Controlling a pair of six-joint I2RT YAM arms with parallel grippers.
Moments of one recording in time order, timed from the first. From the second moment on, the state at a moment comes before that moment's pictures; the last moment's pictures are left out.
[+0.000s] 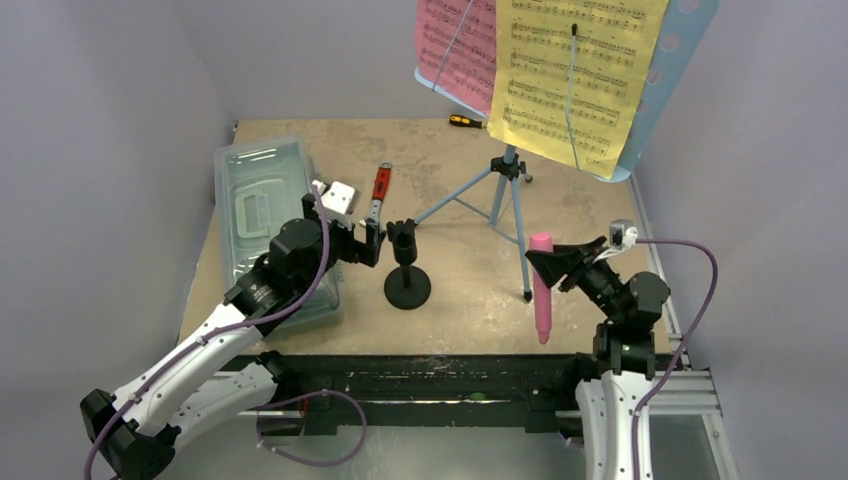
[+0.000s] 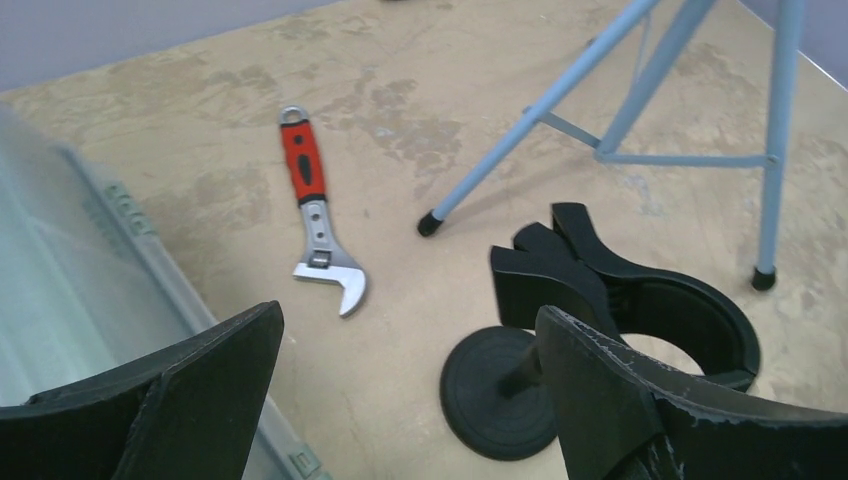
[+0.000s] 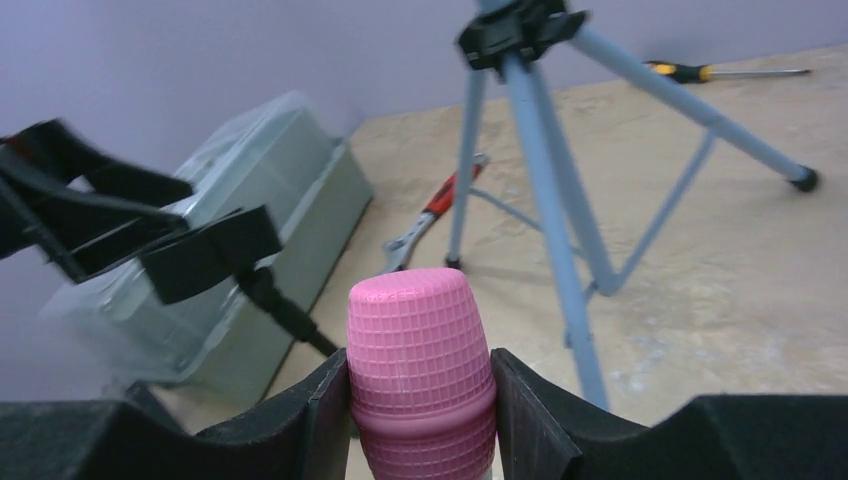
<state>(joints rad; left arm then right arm) -0.68 0.82 0.79 -0.20 -0.28 -0.10 -0.22 0.34 0.38 -0.01 -0.77 0.53</state>
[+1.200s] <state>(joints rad) -0.68 0.66 1.00 -0.19 -0.57 -0.19 1.07 1.15 1.21 0.32 -0.11 0.45</state>
